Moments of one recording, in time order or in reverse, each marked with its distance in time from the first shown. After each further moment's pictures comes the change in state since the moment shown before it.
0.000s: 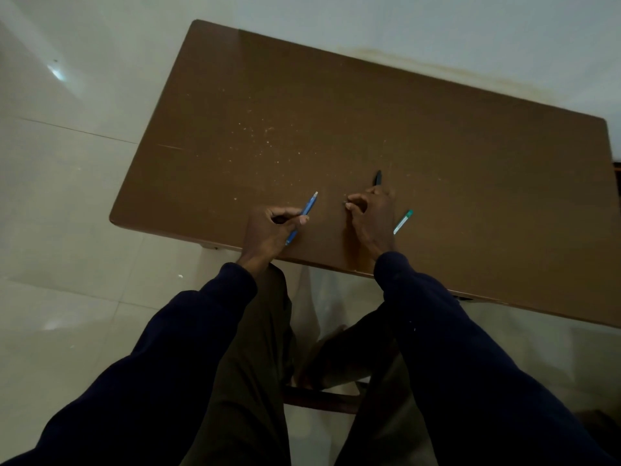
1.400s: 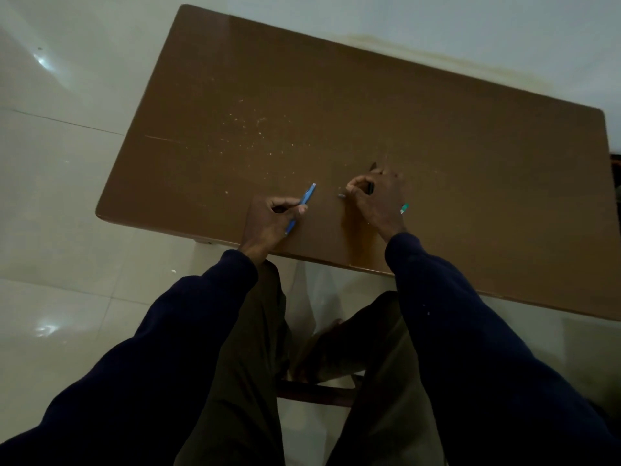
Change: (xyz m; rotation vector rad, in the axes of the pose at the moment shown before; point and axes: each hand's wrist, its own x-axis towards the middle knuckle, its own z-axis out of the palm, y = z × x) left_hand 0.013 -0.002 0.012 -0.001 -0.015 -0.016; right_hand 0.022 0.006 -0.023 0.007 -0.075 0.027
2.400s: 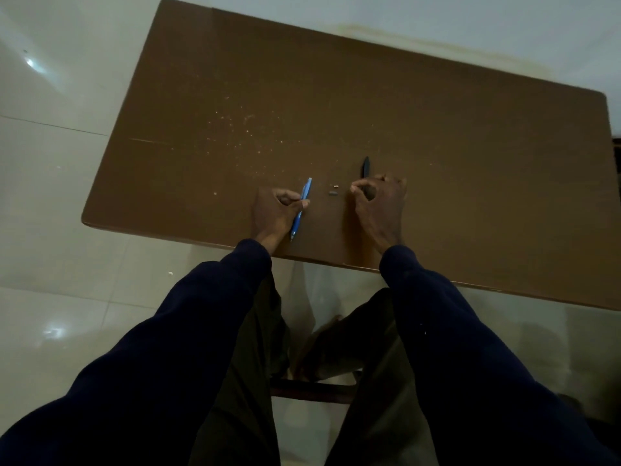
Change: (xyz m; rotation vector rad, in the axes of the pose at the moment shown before) left_hand 0.027 -0.002 0.035 0.141 0.095 -0.134; right_hand -0.015 0.026 0.009 0.037 0.201 -0.006
